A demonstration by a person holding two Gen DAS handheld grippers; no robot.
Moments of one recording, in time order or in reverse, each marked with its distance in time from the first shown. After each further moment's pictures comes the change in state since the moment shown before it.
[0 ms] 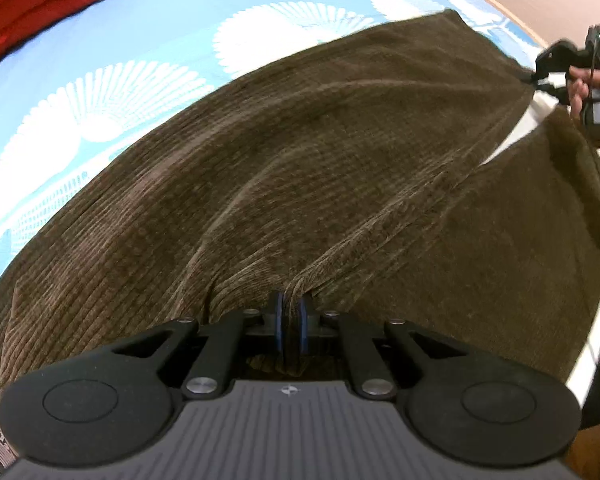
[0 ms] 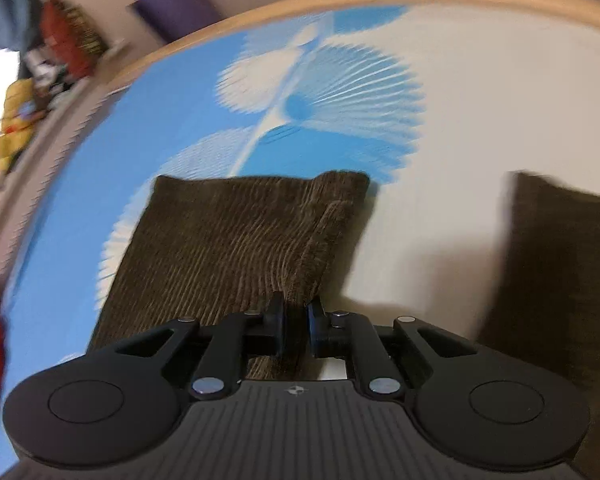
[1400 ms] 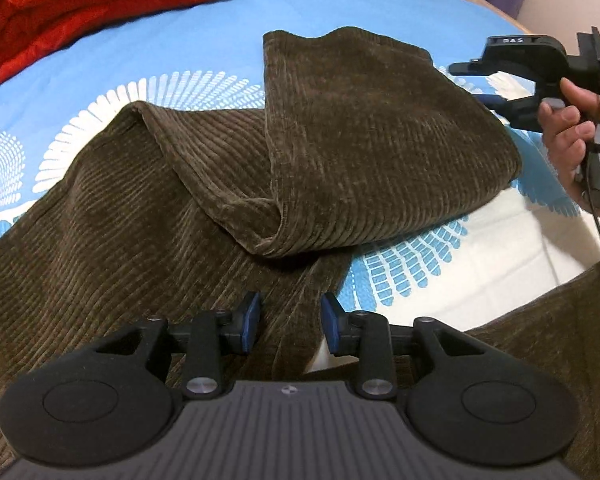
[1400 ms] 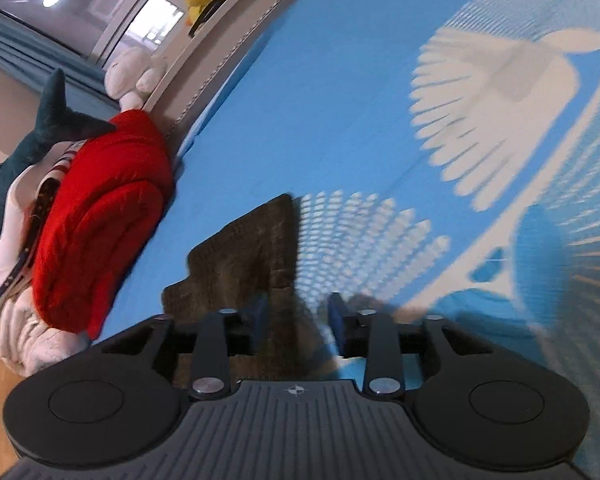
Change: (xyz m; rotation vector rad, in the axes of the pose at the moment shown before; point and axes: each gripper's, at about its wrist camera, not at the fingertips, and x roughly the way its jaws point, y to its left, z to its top) left arm 0.038 0.005 0.017 -0.298 -0.137 0.218; right arm 0.083 0.185 -0.107 -0.300 0.382 0.659
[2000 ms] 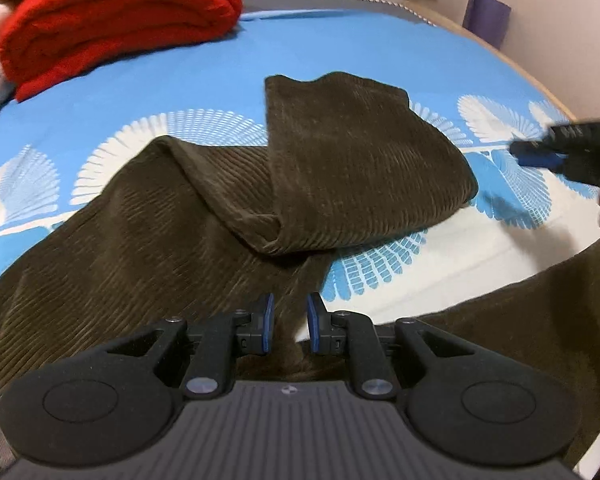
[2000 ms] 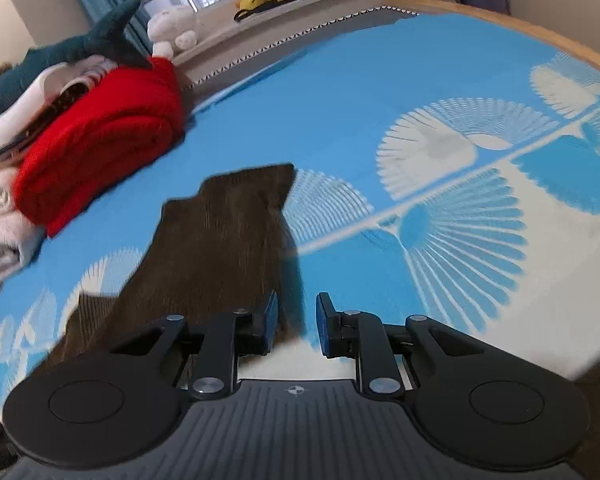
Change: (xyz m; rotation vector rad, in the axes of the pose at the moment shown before) left arm -0.068 0.000 -0.010 -0.001 -0.087 -0.020; right arm -0.142 0.053 -0.071 -0.337 -0.058 -0.213
